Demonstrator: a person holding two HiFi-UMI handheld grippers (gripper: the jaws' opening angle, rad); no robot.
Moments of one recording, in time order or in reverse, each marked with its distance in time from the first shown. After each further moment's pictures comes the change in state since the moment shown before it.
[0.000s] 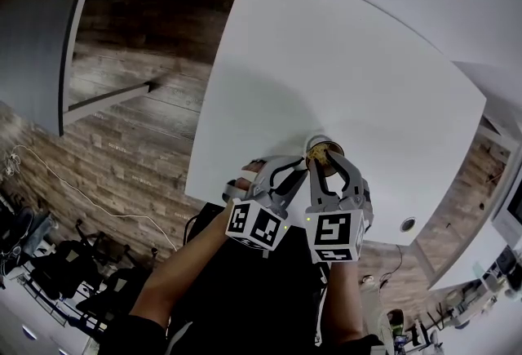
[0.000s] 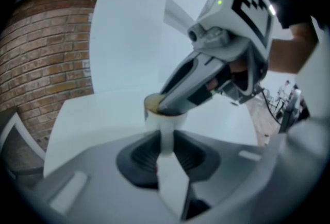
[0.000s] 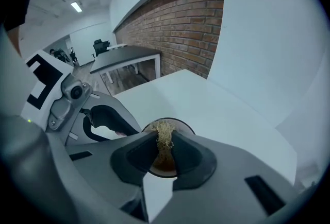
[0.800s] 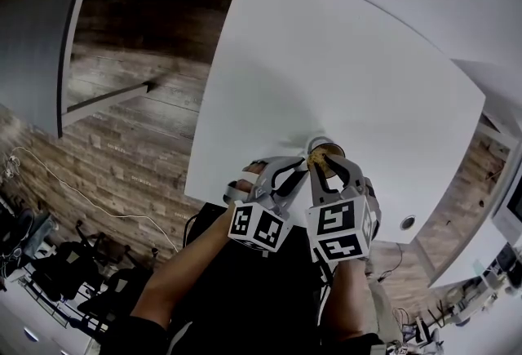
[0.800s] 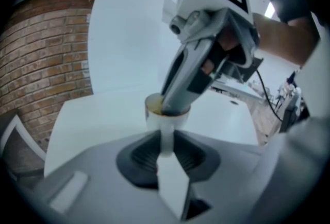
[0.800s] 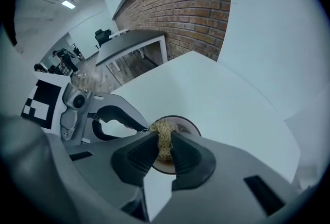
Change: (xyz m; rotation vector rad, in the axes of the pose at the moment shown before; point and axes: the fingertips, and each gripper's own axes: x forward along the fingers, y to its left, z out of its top) left arm 0.001 -0.004 0.001 0.010 0.009 0.005; right arm -0.005 0.006 -0.007 0.014 0.232 0.127
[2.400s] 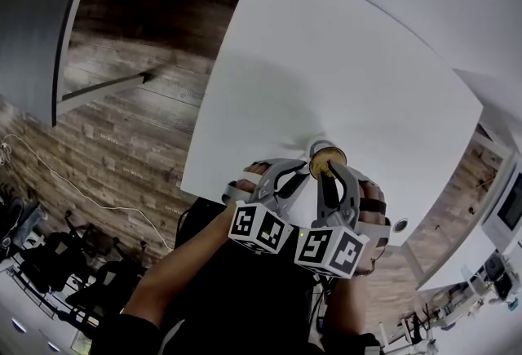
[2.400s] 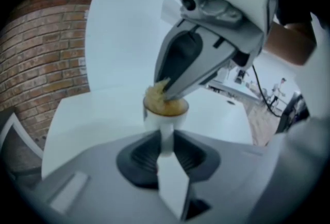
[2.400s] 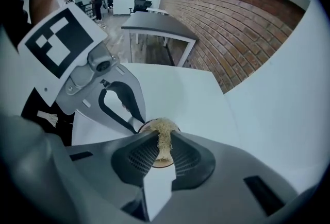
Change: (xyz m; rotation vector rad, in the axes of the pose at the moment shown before) left arm -0.001 -0.010 -0.001 -0.008 0.026 -0.033; right arm -0.022 0.003 0.001 -0.530 0.052 -0.206
